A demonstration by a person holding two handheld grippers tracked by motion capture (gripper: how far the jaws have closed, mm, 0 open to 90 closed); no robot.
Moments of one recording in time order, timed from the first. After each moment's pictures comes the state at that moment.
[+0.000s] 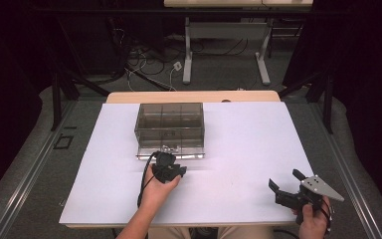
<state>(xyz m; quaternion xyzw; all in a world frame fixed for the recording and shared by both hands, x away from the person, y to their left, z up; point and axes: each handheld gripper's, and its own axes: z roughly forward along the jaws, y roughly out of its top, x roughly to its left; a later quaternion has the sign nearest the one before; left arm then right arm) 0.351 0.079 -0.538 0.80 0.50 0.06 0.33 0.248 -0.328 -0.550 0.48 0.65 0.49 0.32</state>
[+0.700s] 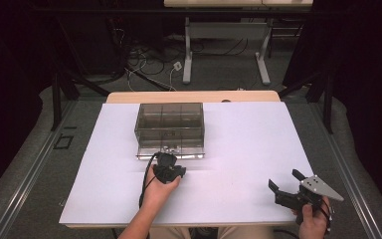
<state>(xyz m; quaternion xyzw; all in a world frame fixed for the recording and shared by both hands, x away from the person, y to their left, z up) 0.353 0.077 -0.546 0.80 0.50 0.06 0.32 0.248 -0.328 -0.551 0.48 0.65 0.49 0.32</state>
